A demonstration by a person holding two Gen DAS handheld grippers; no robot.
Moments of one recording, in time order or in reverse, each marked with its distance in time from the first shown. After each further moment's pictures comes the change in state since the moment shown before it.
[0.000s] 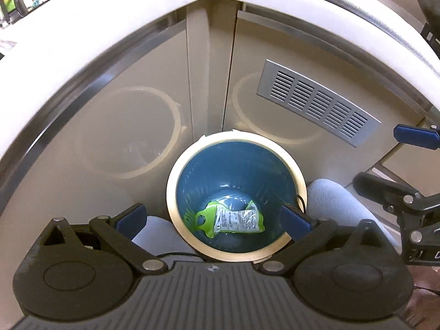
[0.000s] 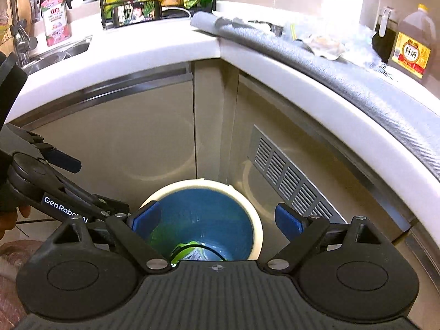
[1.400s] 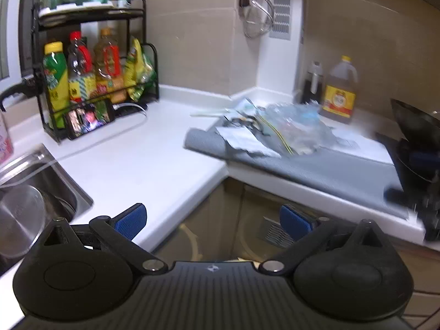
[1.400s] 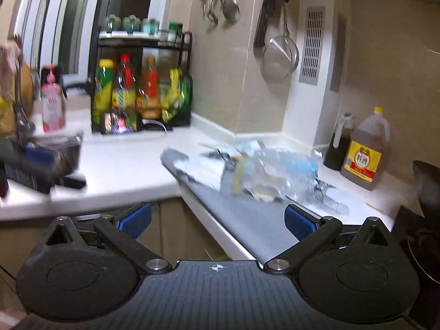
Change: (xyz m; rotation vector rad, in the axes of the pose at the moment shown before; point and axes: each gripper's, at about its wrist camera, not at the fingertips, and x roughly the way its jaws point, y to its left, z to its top) left arm -0.175 0.015 0.066 -0.050 -0.492 0.049; right arm -0.110 -0.053 0.086 -0.050 -0.375 -0.099
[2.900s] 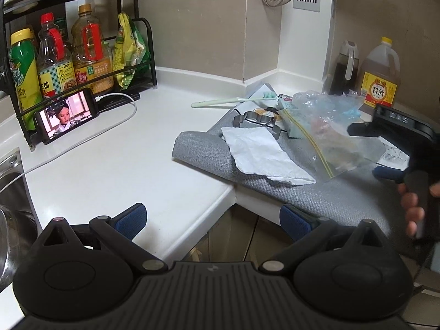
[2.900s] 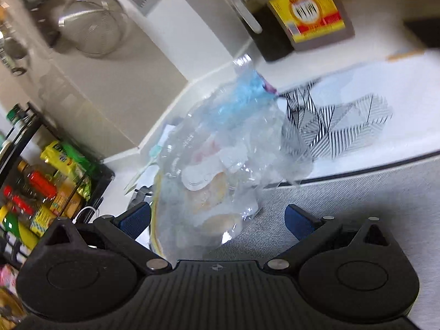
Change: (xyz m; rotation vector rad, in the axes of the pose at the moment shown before) left arm 0.148 -0.022 0.050 -0.006 0.108 0.063; right arm 0.249 -0.146 -0.015 0.926 0.141 -0.034
